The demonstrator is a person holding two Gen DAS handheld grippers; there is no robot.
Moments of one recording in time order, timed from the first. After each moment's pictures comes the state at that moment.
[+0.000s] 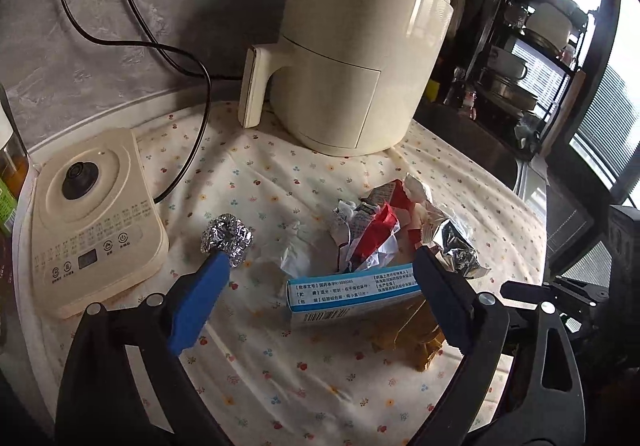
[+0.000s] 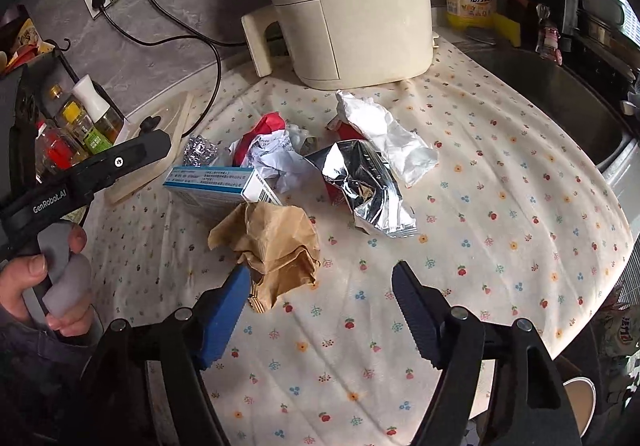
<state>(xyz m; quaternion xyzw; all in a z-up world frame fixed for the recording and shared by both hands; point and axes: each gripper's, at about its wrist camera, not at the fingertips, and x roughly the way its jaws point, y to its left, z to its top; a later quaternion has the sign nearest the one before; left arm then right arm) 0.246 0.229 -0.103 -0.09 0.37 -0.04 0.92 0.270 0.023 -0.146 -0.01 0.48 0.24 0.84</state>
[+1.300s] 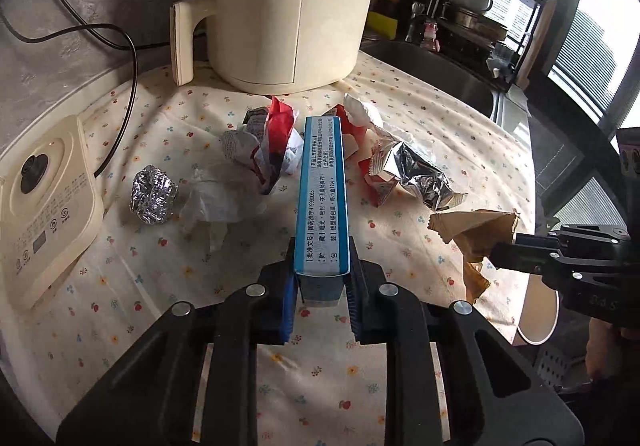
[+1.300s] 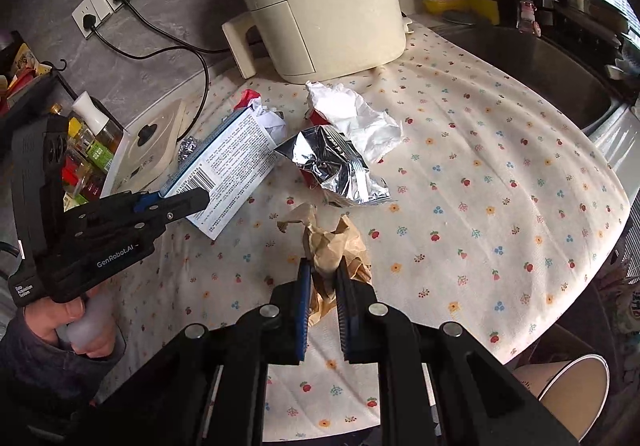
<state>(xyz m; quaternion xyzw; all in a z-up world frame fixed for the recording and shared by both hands) 0.238 0.171 -0.133 -0.03 0.43 -0.10 0.90 0.248 -0.024 -0.144 0.03 0.49 0.24 0.84</state>
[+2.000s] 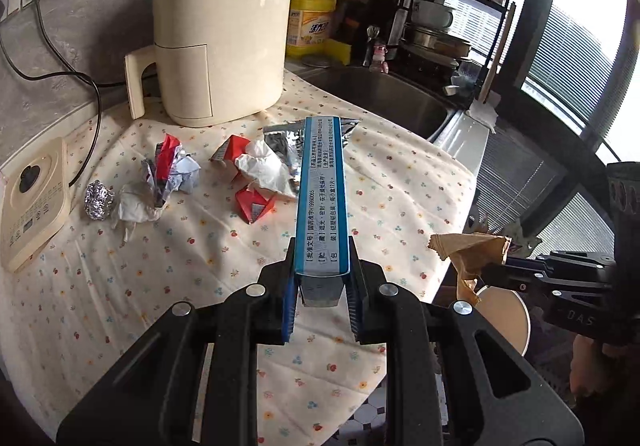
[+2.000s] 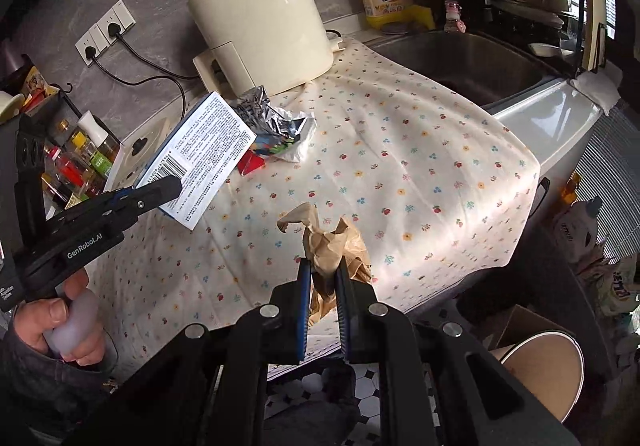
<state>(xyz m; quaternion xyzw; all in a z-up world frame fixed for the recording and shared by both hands) 0.195 0.049 -0.093 -0.04 0.39 -0.09 0.92 0.201 -0.163 -0.122 0.05 0.47 0.21 0.86</state>
